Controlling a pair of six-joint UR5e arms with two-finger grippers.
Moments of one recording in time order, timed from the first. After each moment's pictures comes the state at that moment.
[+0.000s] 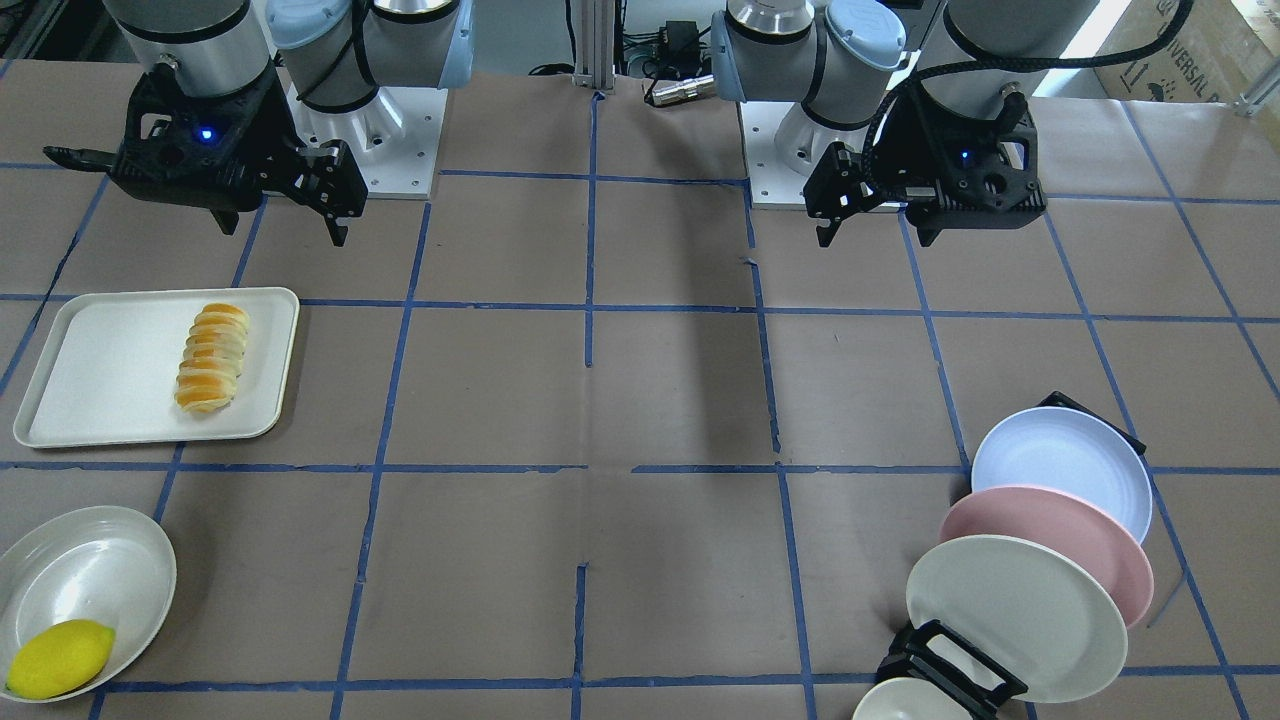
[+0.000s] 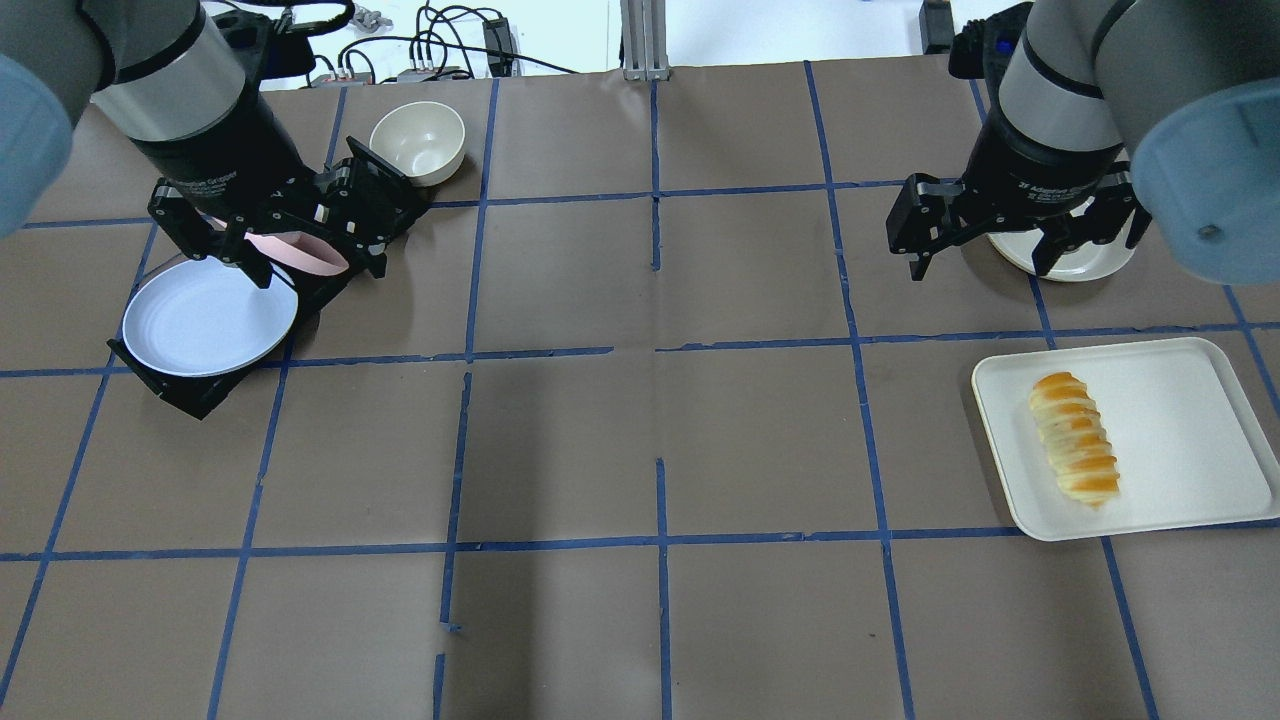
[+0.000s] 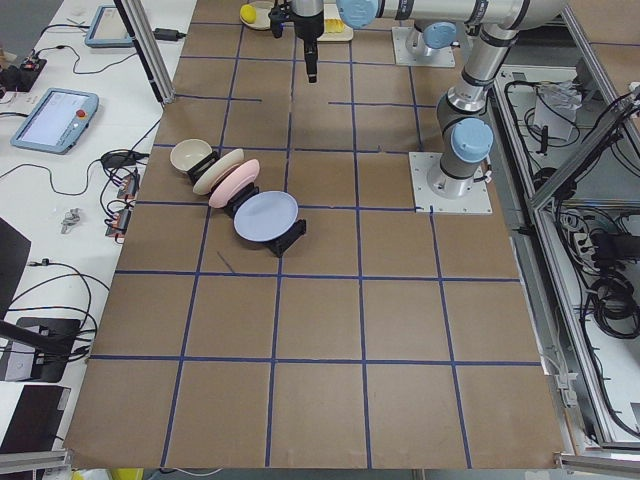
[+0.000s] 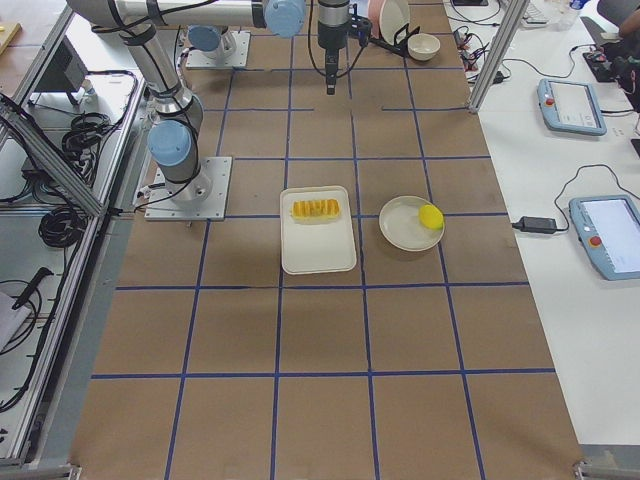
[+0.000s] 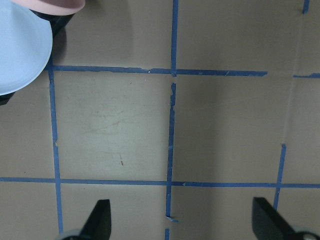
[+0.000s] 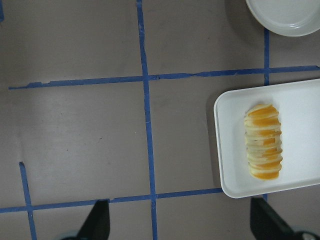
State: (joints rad) left arm -1.54 -1.55 -1.56 -1.67 1.56 -0.01; right arm 1.57 -1.65 1.68 -1.60 -1.64 0.04
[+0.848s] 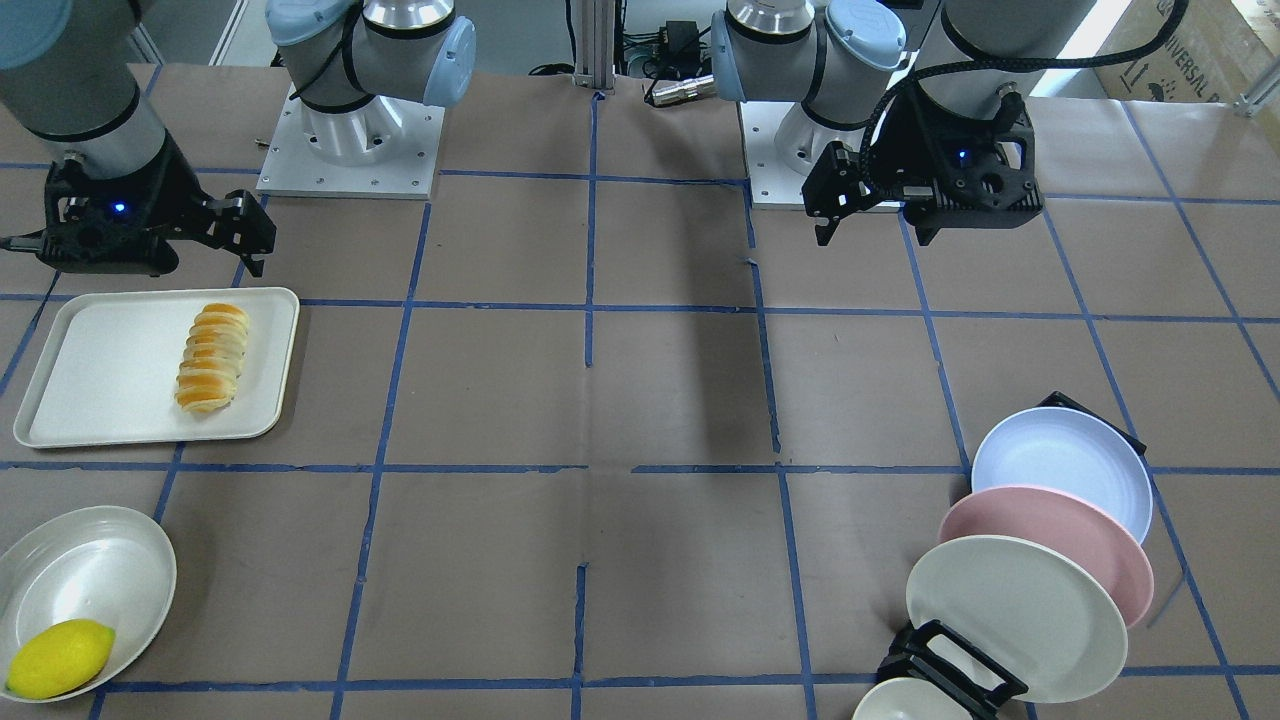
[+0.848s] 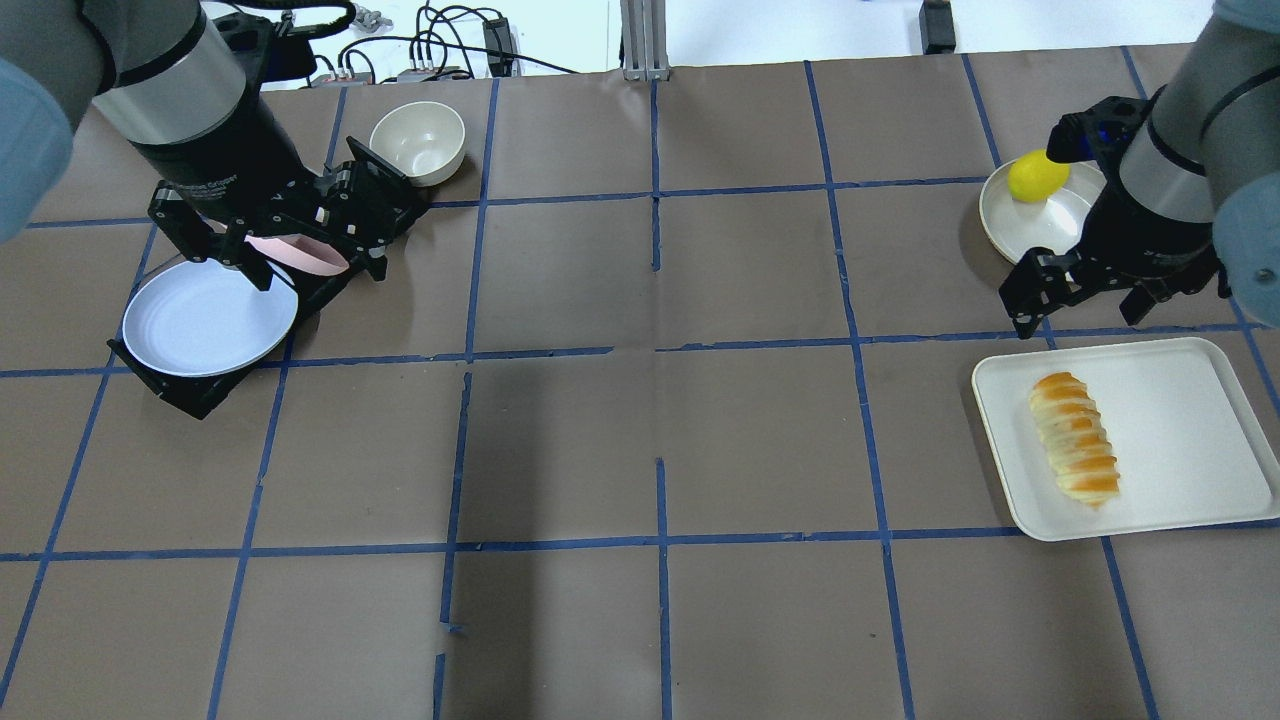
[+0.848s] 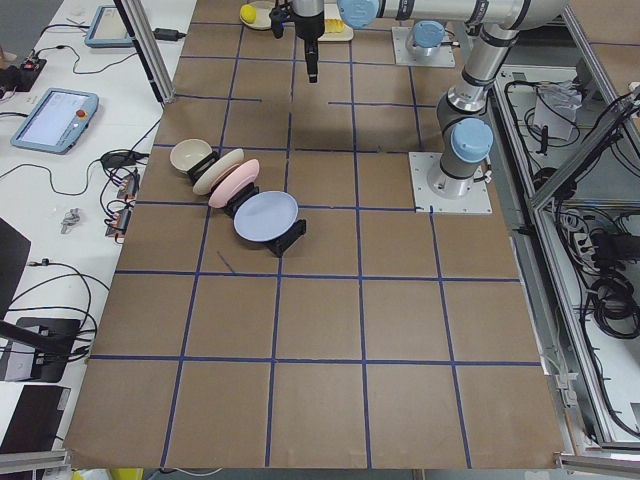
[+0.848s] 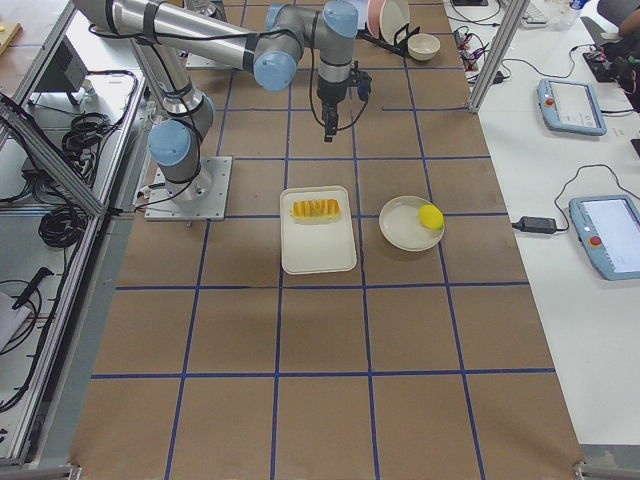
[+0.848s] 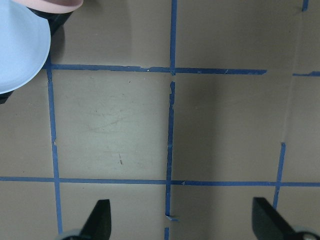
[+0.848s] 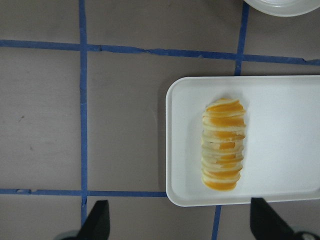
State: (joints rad) left arm -1.54 -1.54 -1.57 -1.67 1.56 0.01; right arm 1.30 -1.65 1.89 -1.75 -1.65 -0.33
